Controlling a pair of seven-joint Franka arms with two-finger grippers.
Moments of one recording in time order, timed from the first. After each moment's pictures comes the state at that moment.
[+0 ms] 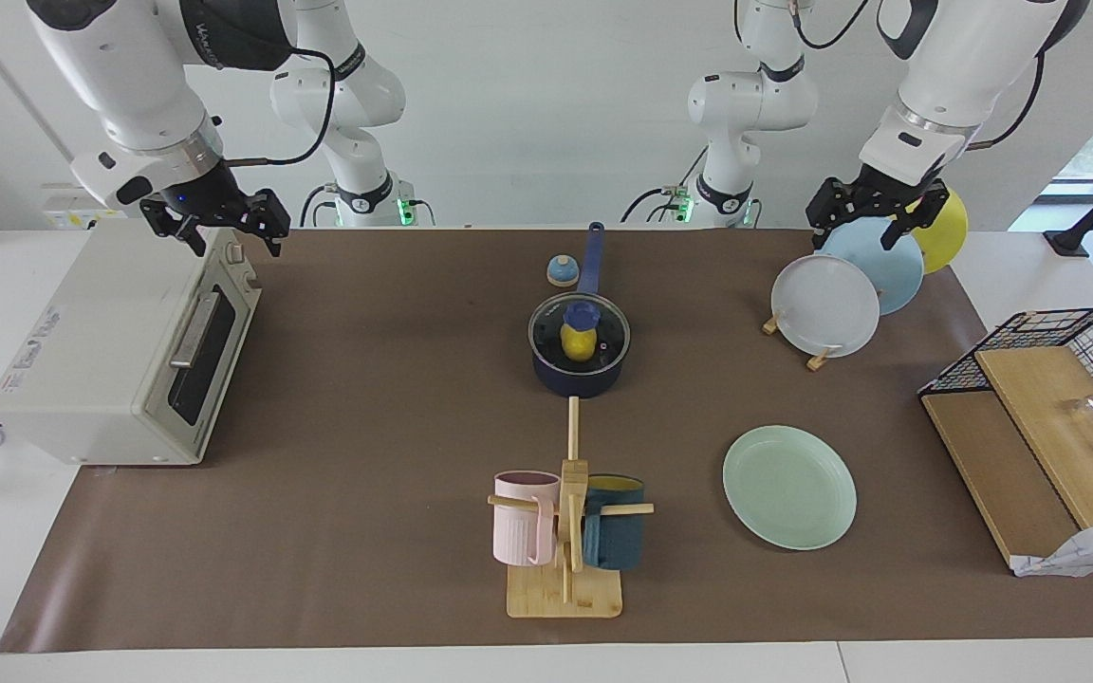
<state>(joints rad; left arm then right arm) -0.11 -0.11 -0.03 -1.70 0.00 1.57 -0.04 0.02 -0.01 -0.01 -1.60 -0.06 1.47 -0.01</state>
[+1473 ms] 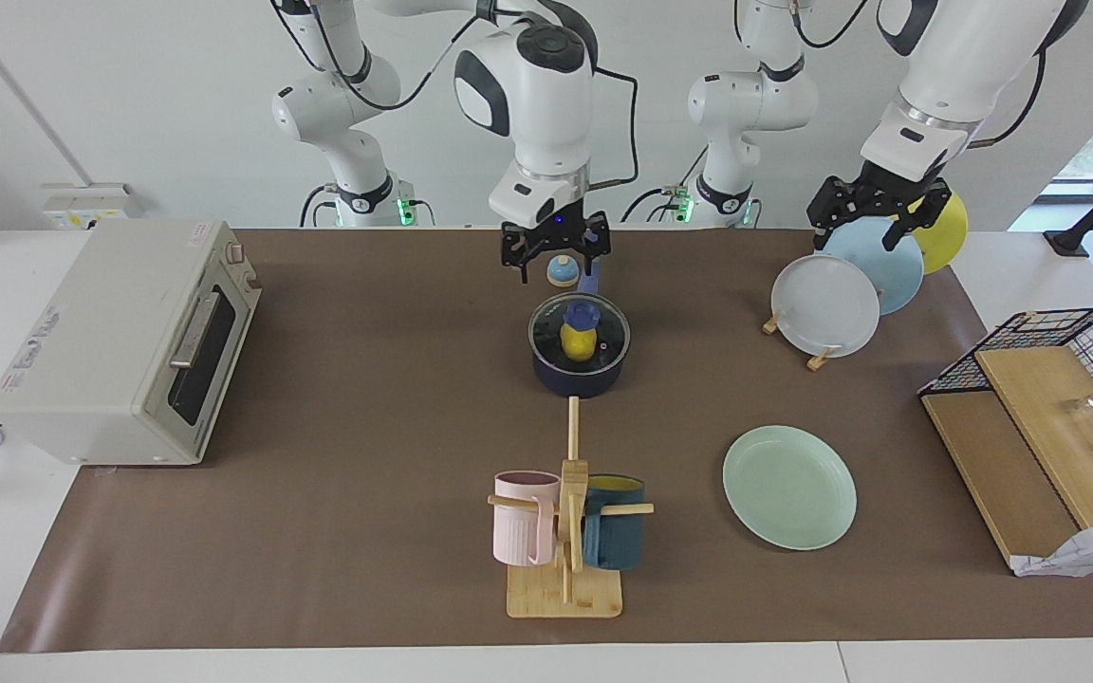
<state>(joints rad) -0.11 -0.11 -0.03 -1.69 0.00 1.60 -0.04 0.67 0.22 0.03 -1.60 0.02 1.86 0.61</state>
